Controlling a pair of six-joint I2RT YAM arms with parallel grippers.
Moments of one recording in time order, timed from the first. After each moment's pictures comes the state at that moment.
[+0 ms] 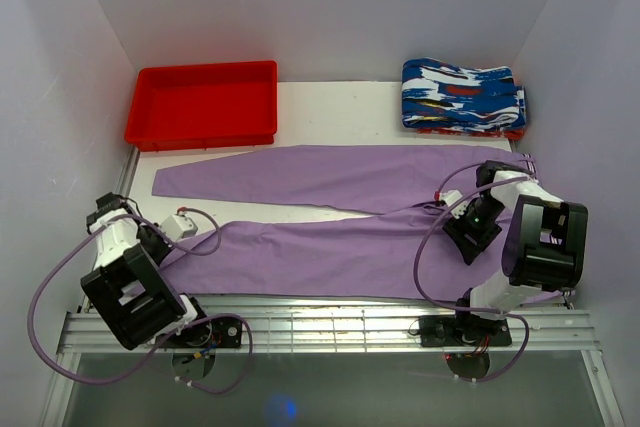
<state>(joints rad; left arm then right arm) 0.63 1.29 0.74 -0.98 0.14 1.52 -0.16 1.59 0.88 -1.00 -0.10 -0.95</state>
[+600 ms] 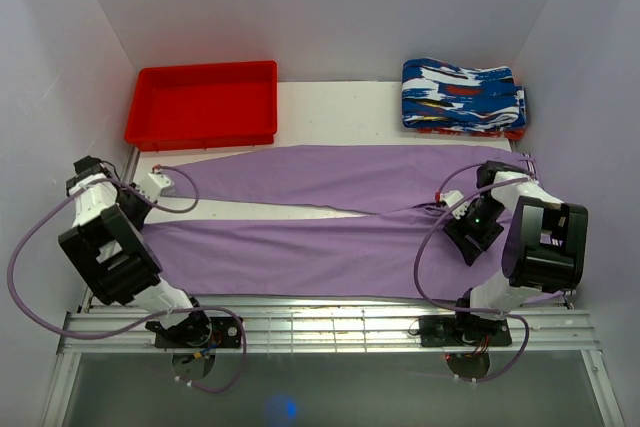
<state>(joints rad) 0.63 1.53 1.07 -0.92 0.22 1.42 -0.16 1.58 0.87 -0.99 -0.06 -0.96</state>
